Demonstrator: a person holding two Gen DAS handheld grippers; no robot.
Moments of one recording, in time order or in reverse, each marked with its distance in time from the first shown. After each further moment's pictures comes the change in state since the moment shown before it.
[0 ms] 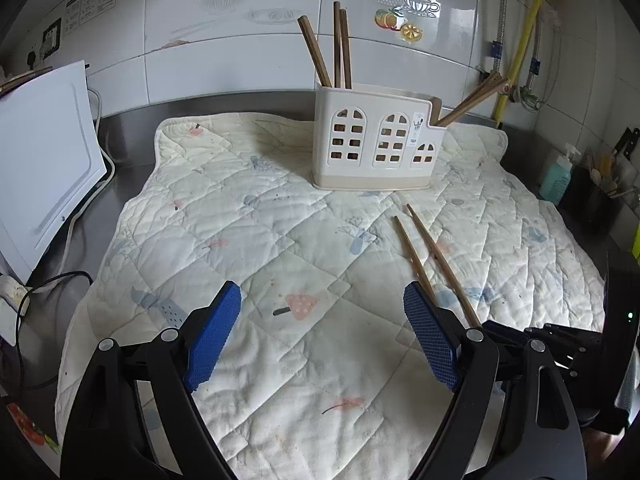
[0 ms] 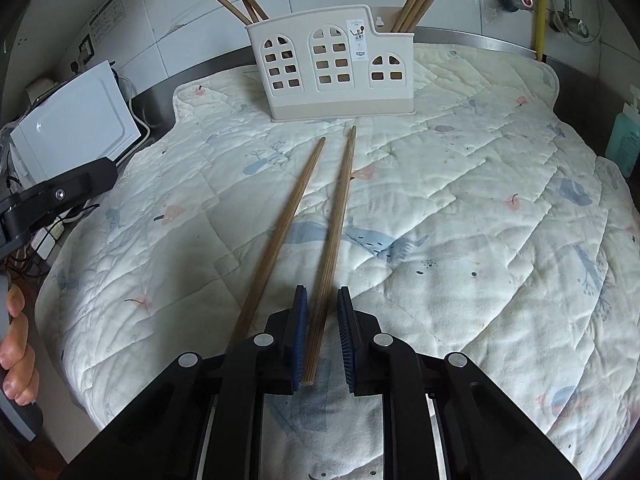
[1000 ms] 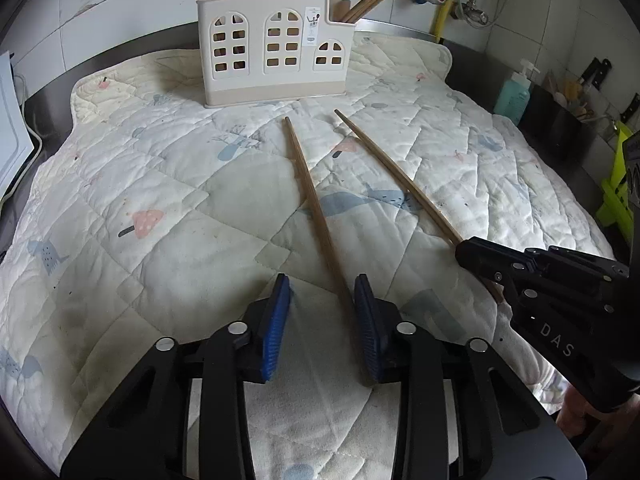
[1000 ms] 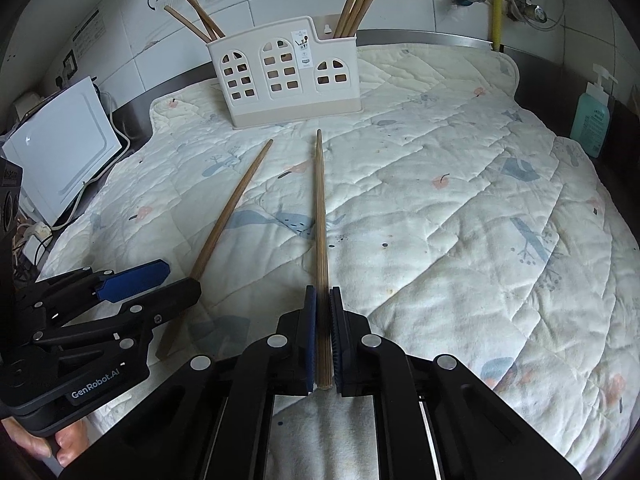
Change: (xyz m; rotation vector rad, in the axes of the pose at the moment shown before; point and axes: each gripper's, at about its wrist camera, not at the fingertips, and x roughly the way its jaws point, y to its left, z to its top) left arm 0.046 -0.084 -0.056 0.115 0.181 -0.130; right arm -0.025 -0.040 -0.019 0.054 -0.022 -0.041
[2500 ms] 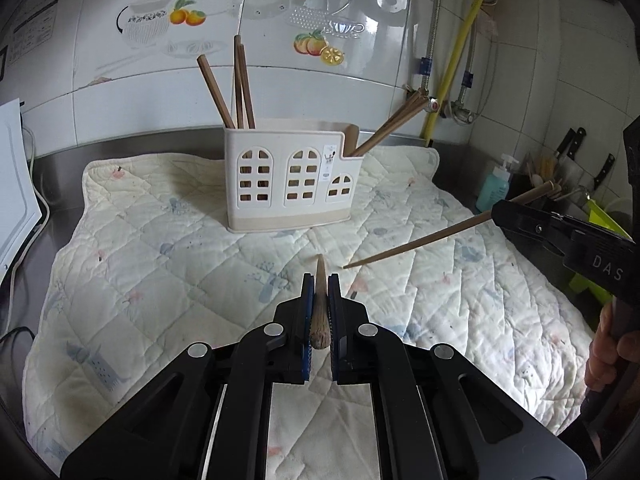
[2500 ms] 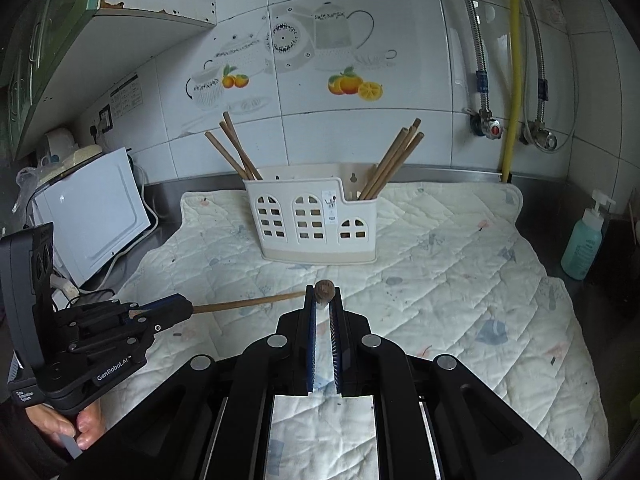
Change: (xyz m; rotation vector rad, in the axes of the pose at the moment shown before) left arm -0.065 0.044 0.071 -0.009 -0.288 -0.084; right arm -0.082 0.015 0.104 -0.102 -0.290 0.036
